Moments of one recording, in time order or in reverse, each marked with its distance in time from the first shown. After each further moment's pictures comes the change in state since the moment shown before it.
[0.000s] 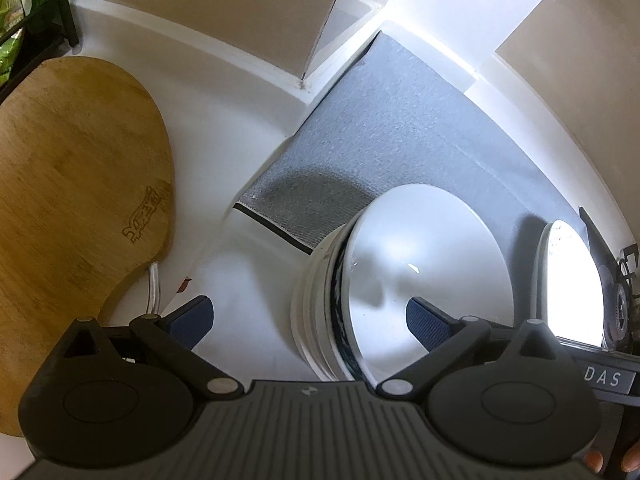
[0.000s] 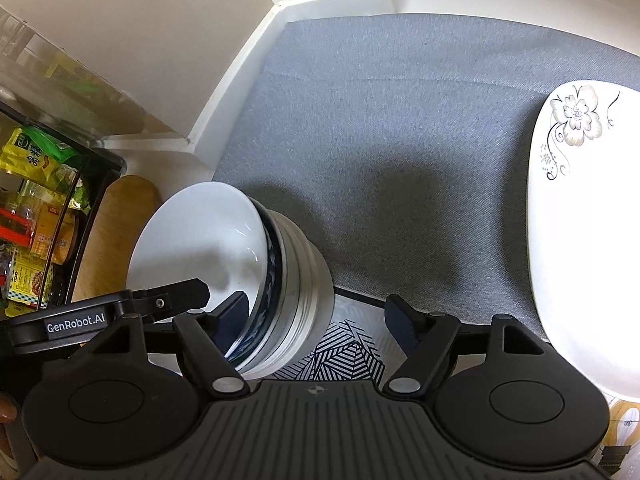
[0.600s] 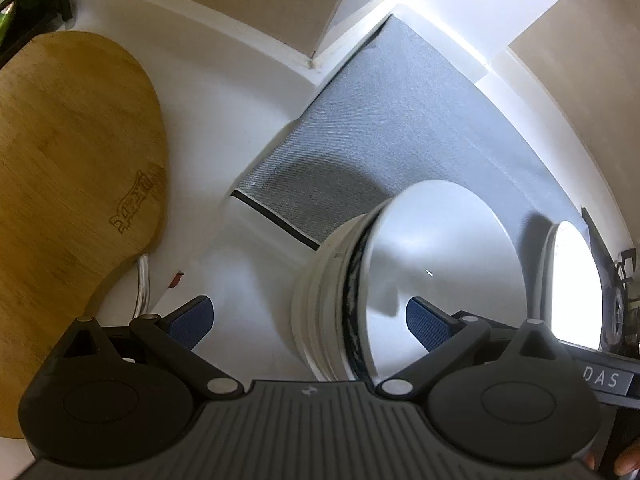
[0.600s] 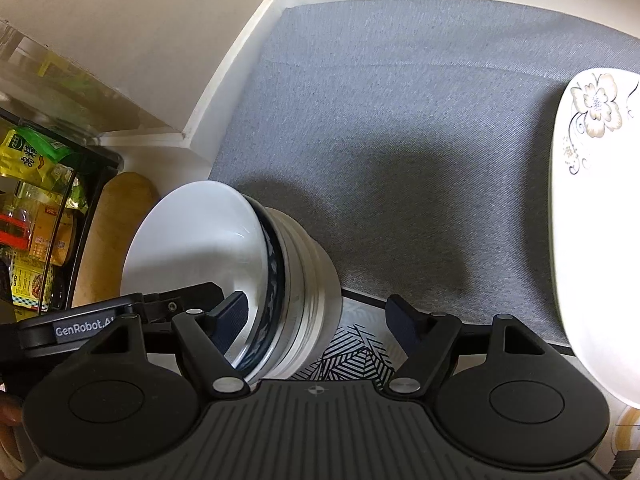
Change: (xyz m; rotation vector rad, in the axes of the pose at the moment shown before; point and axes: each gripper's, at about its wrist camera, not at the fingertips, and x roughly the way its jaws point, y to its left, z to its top) left arm 0.017 0.007 0.007 -0.036 0.056 -0.023; right arm 0.013 -0.003 0.004 0.026 0.034 0.017
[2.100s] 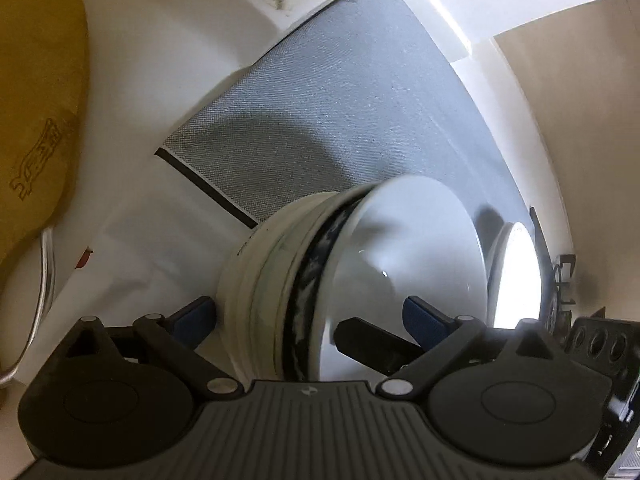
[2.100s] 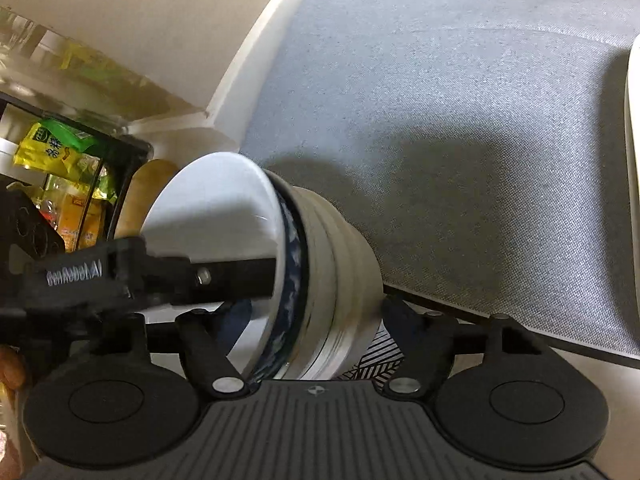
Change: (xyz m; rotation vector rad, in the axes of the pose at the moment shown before) left arm 0.028 0.018 0.016 -0.092 0.168 -0.246; right arm 0.025 -0.012 -0.005 -0.003 0.035 0.150
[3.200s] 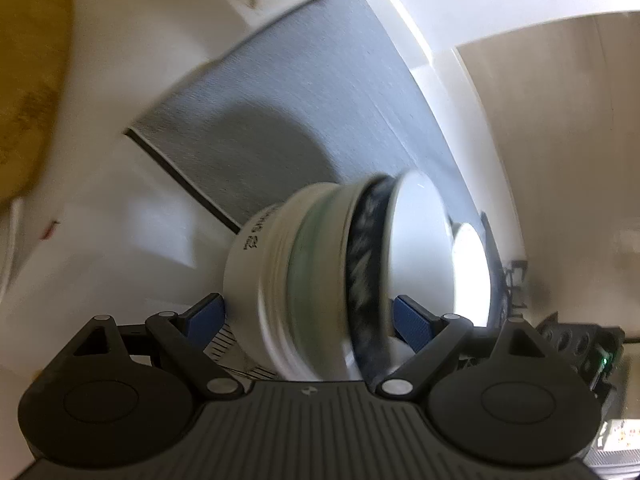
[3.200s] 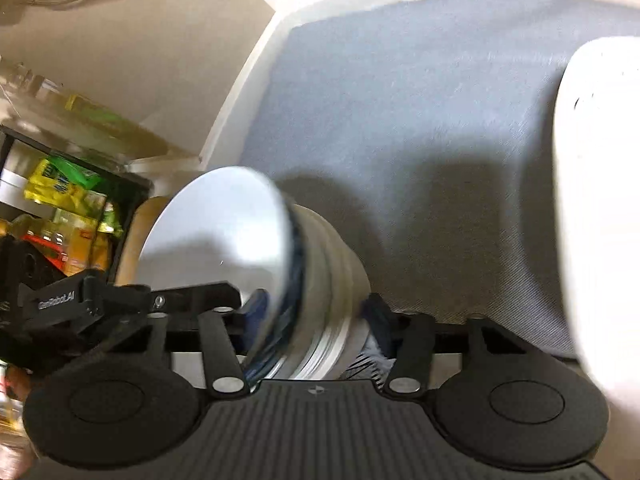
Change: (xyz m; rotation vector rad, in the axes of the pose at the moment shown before) left arm -0.004 -0.003 -0.013 -0.039 -0.005 -0.160; right arm -0.035 -0.016 -0.001 0.026 -0.114 -0.018
